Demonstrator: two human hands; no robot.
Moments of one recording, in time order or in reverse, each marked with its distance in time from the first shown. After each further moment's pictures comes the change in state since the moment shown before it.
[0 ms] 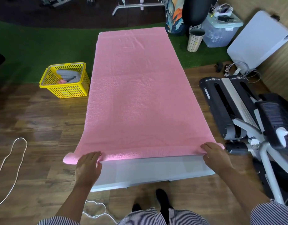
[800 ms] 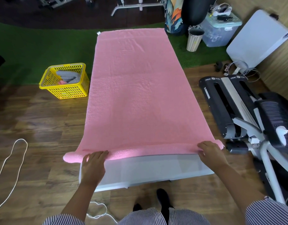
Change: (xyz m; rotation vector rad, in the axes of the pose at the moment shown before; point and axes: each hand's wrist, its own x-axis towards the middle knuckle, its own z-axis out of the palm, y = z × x) left_hand 0.002 0.007 0.011 0.100 -0.089 0.048; right_hand 0.010 -0.010 0.006 0.071 0.000 -0.014
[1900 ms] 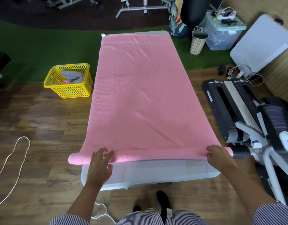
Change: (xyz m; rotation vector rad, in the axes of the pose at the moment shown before) left_hand -0.004 0.008 0.004 -0.143 -0.018 0.007; right_hand 0.004 0.013 -0.013 0.004 -0.189 0.234
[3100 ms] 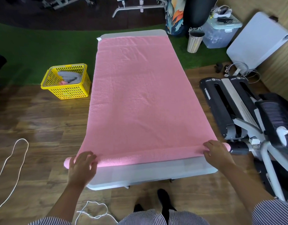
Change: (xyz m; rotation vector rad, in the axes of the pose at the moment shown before) left_hand -0.010 -0.038 -0.032 0.106 0.160 -0.092; right_hand -0.010 -0.004 0.005 -0.036 0.162 -0.164
